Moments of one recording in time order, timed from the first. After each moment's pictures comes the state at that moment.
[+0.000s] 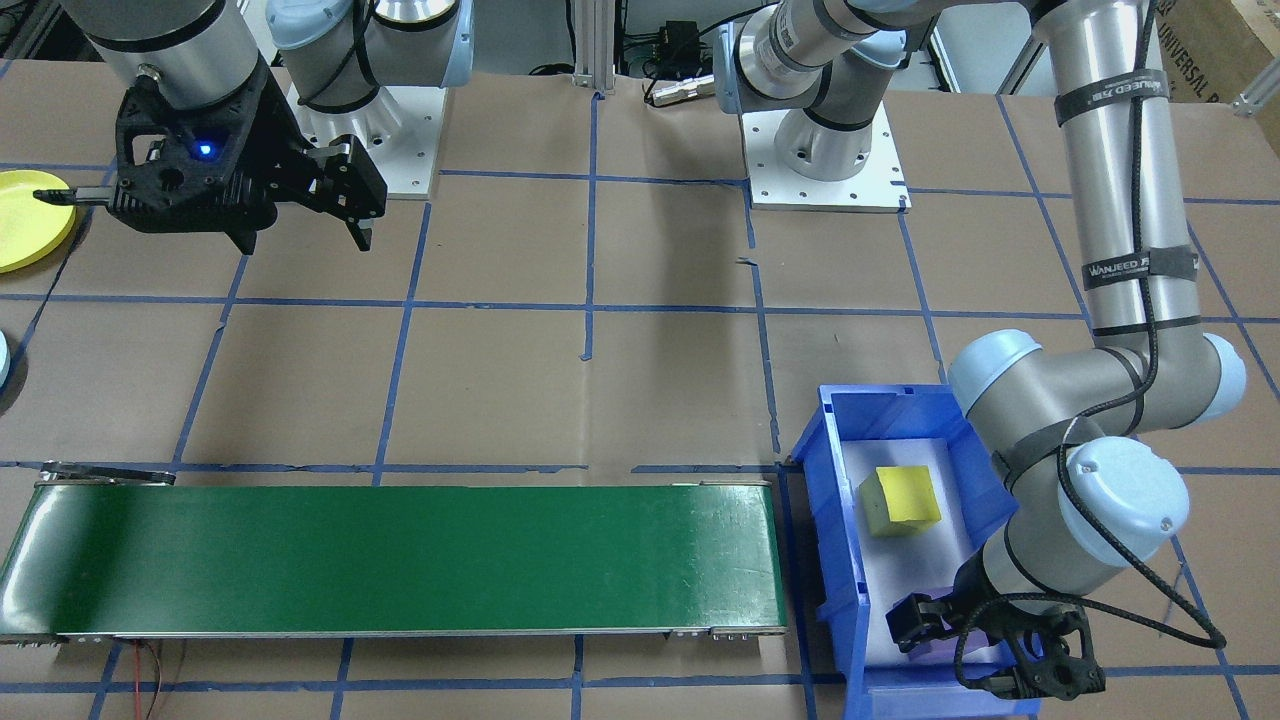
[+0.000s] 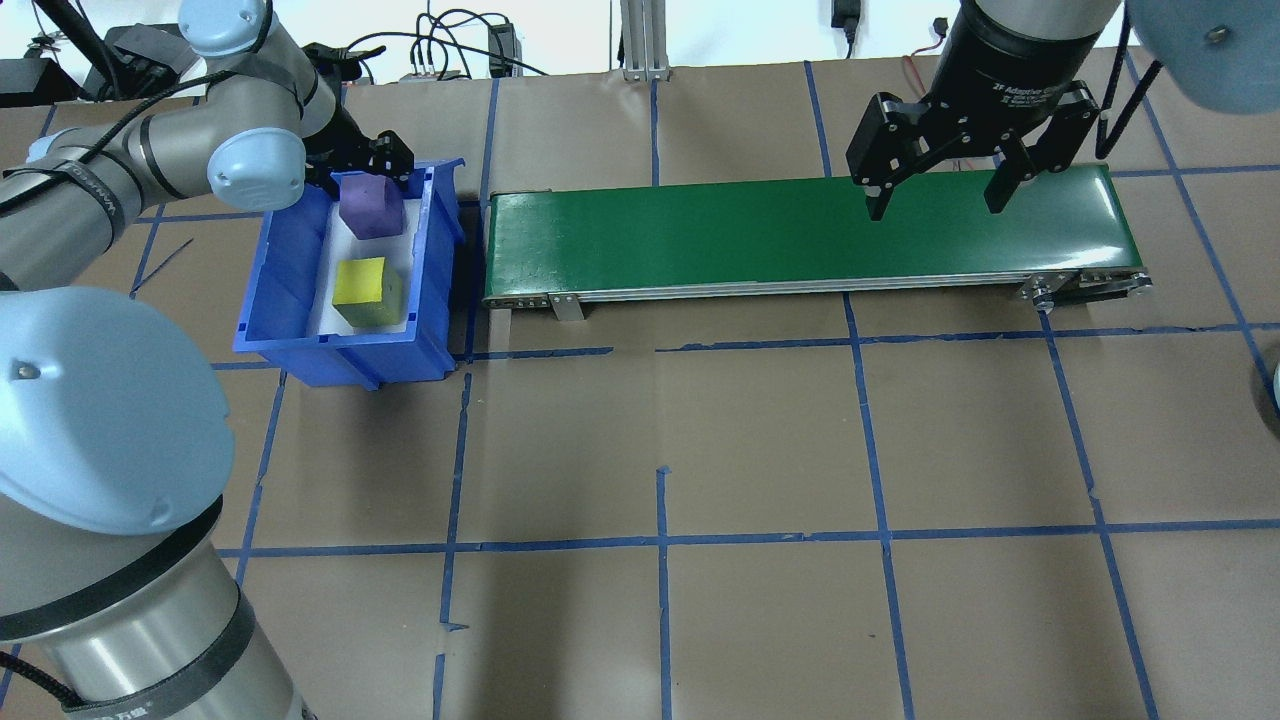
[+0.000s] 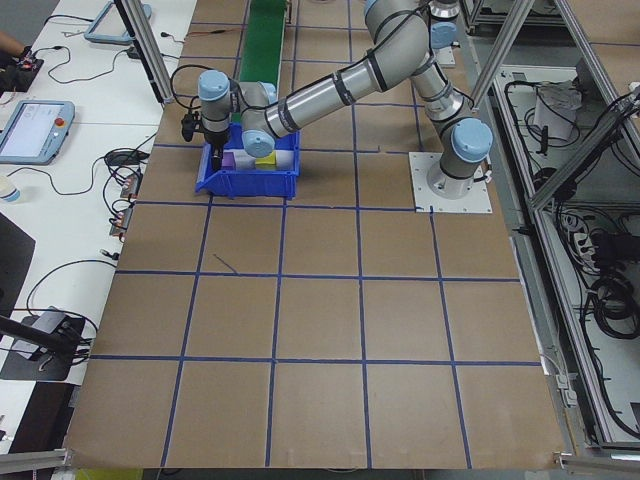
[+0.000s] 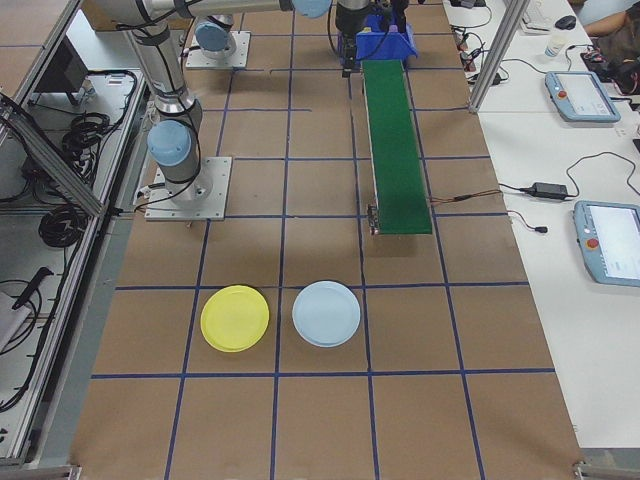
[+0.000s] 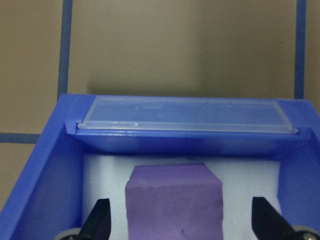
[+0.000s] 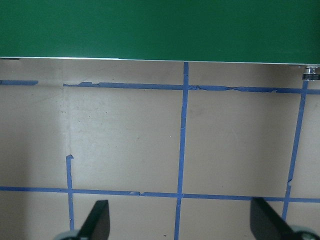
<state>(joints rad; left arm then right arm) -1.40 -2.25 -1.39 -0.91 1.54 0.12 1.59 -1.52 1.46 -1.46 -1.54 -0.02</state>
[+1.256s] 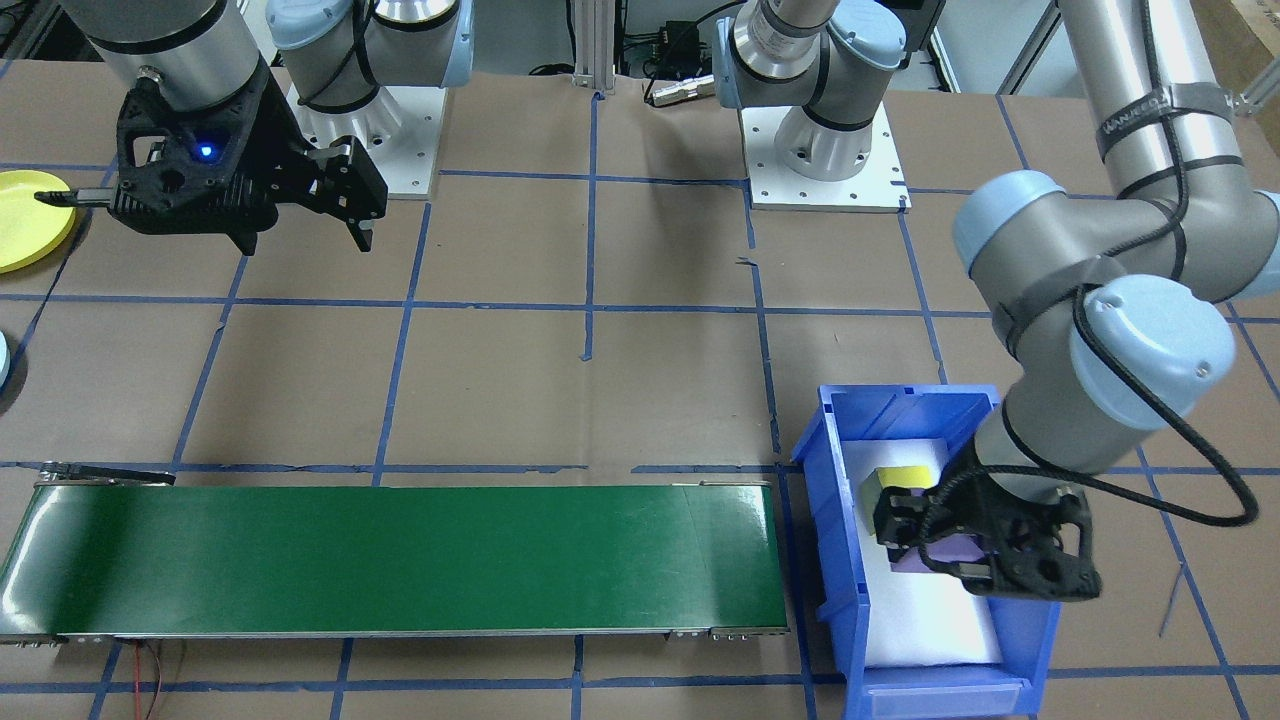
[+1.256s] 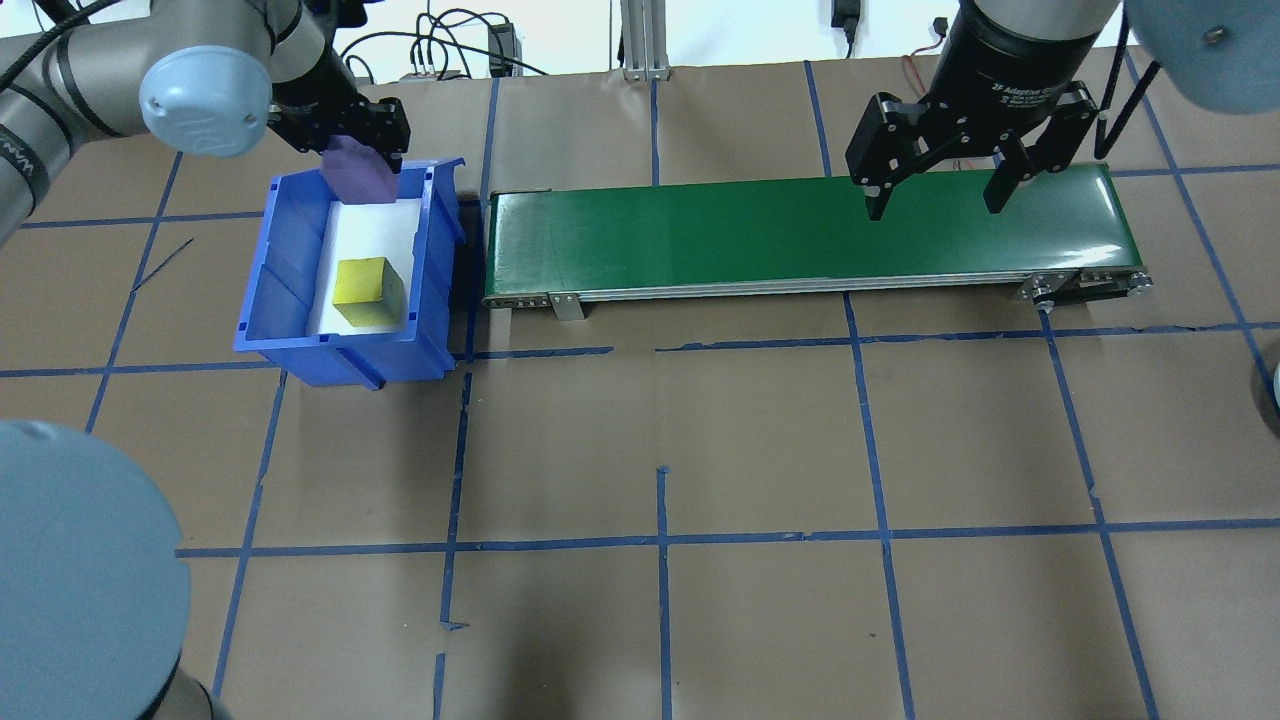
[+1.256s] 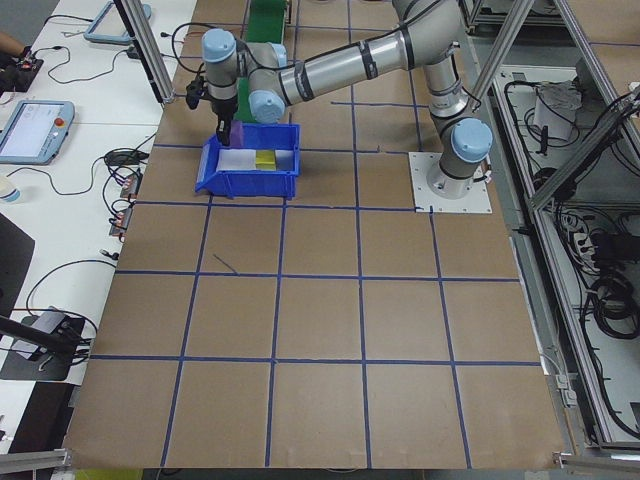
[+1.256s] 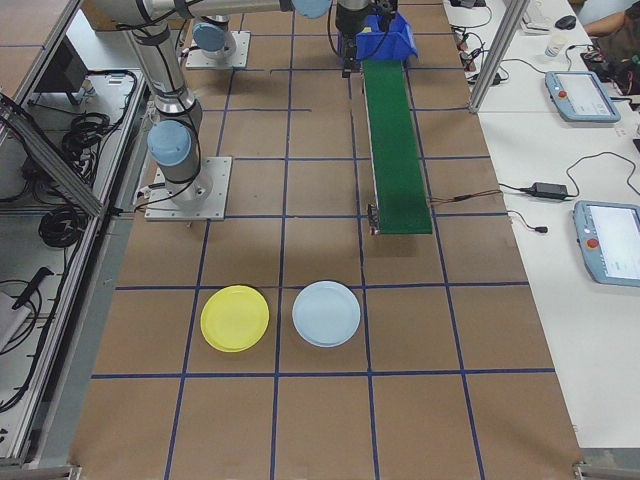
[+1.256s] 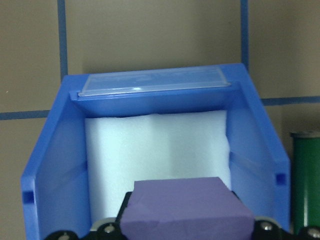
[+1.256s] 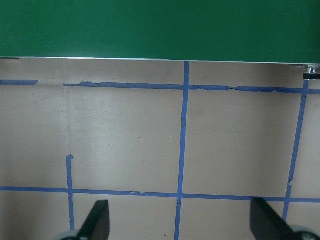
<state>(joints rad) -1.51 -2.01 -1.39 -1.19 1.57 0.16 1.59 -1.52 1.46 -1.46 -1.54 -0.02</state>
